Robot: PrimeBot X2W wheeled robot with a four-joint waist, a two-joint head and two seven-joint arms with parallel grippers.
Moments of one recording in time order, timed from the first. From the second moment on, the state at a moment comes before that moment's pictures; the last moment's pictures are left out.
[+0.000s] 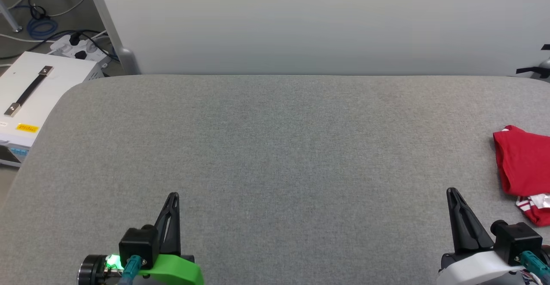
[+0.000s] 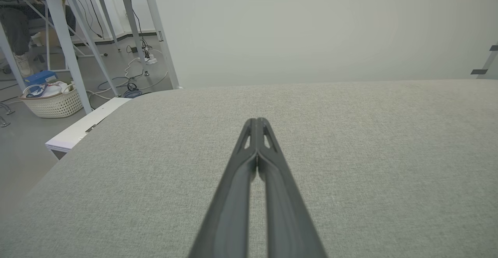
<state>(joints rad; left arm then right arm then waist) 0.09 0.07 -0.05 0.04 -0.04 -0.01 -0.17 0.12 -0.07 -0.02 -0.02 0.10 0.13 -0.18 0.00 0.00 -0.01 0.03</state>
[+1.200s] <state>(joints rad) 0.06 0.06 -0.03 0.02 -0.03 -0.01 -0.10 0.08 -0.06 -0.01 -0.01 0.06 0.13 -0.10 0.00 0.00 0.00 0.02</state>
